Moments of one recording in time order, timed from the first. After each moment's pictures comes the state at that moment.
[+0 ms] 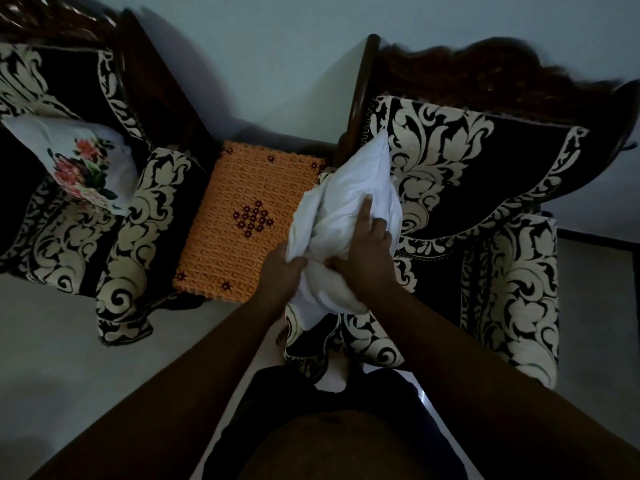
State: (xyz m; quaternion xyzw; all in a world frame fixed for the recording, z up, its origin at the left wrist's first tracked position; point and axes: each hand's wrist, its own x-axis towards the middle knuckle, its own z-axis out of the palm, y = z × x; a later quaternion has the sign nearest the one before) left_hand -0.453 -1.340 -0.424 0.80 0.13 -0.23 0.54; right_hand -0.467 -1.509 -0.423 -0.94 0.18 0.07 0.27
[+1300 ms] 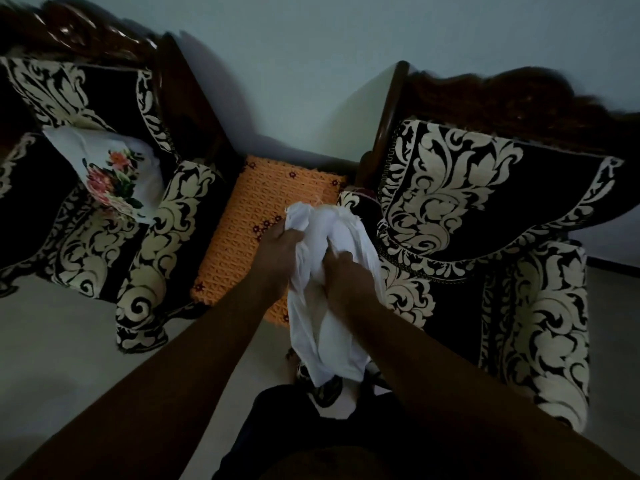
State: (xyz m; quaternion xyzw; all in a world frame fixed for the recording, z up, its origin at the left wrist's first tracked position) left_hand -0.386 -1.320 -0.379 0.70 0.18 -0.21 0.66; right_hand -0.439 -1.450 -0.453 -0.96 0.05 0.19 0.20
